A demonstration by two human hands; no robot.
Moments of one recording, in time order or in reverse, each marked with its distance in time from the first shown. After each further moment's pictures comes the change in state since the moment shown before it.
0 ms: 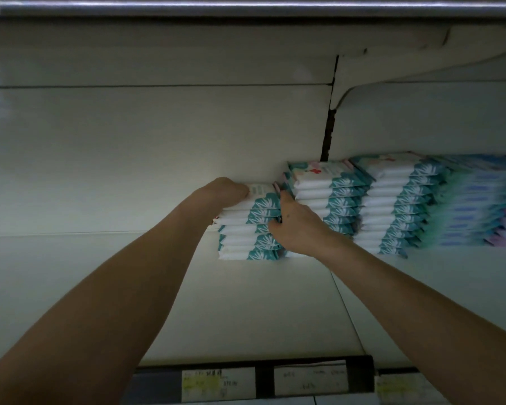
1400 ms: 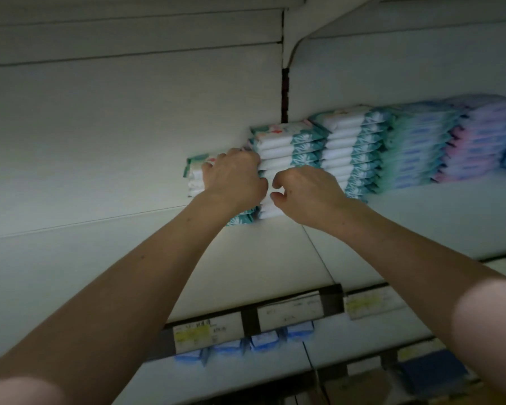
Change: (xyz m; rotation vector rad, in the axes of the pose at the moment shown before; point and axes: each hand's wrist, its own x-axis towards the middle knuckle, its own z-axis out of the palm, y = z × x) left_hand -0.074 0.014 0.055 0.556 0.245 0.515; right_hand -0.065 0.020 -0.024 -0.418 0.223 -0.057
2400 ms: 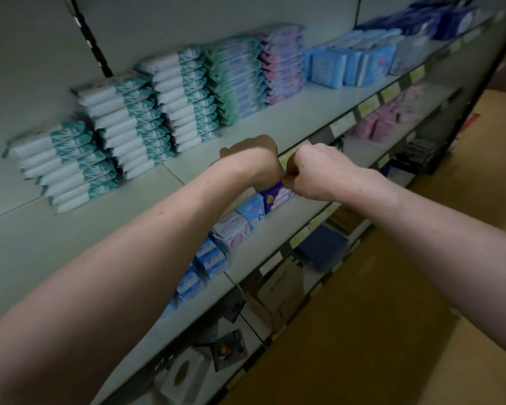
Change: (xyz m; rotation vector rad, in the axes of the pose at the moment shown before) left_hand -0.122 0.193 0.049 -0.008 -0.424 0.488; right_hand -0.231 0.079 -0.065 -0.047 -0.218 0.646
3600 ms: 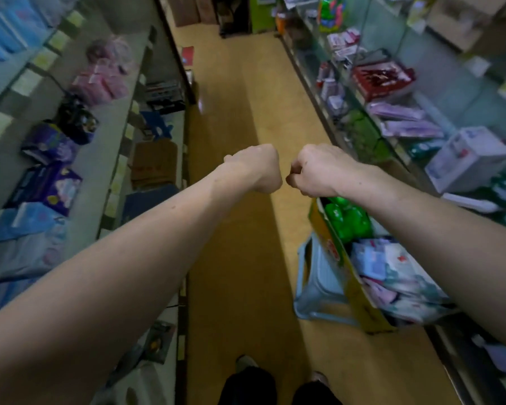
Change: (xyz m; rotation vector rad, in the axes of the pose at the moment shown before) left_hand -0.310 0.216 0.162 0.183 -0.418 0.969; right_hand -0.451 0.065 0.068 0.171 0.011 1.042
